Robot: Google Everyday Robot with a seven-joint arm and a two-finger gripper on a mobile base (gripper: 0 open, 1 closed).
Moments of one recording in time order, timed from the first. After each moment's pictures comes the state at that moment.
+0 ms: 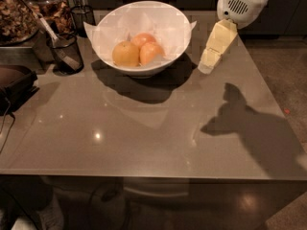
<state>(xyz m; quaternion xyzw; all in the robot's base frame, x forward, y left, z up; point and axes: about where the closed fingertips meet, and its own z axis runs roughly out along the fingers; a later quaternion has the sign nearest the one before) 0.577 -0.164 0.968 -0.50 0.86 0.00 0.14</state>
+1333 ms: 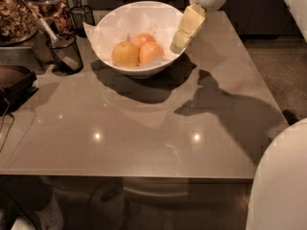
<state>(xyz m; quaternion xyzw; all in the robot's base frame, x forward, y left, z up) 0.642 -0.103 0.978 -0.51 0.83 0.04 0.19</state>
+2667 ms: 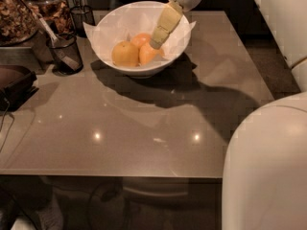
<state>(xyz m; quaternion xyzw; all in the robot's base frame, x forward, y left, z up) 0.671 -0.049 0.976 -0.54 0.81 0.07 0.22</state>
